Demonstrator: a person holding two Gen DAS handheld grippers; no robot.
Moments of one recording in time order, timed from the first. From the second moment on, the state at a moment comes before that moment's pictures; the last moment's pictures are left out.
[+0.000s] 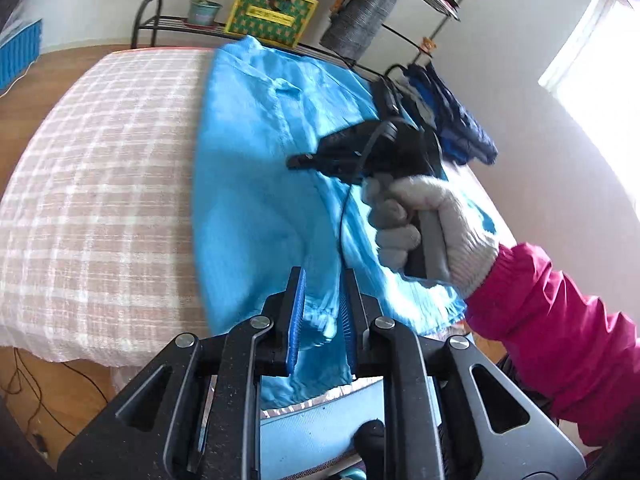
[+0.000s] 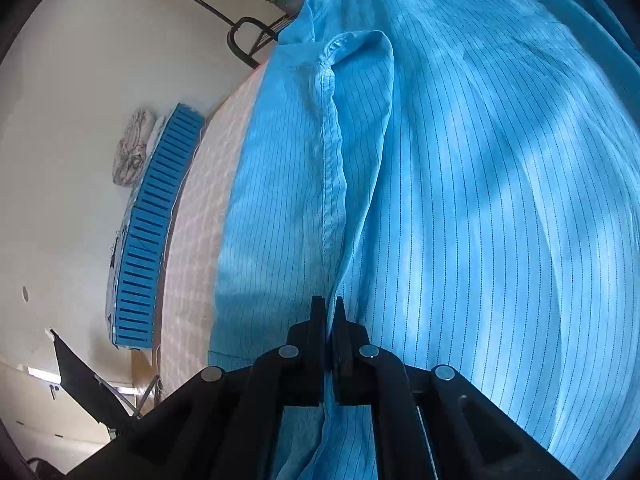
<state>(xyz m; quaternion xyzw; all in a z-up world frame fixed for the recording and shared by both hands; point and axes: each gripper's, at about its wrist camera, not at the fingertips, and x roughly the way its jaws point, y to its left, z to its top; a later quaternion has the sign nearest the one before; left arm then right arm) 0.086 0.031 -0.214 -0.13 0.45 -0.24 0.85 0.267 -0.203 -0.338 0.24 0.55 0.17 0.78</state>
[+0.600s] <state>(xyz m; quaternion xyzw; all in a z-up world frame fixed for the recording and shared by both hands) 0.123 0.086 -0.288 -0.20 0.54 -0.16 0.80 0.157 -0.195 -0.296 0.13 0.60 0.18 0.77</state>
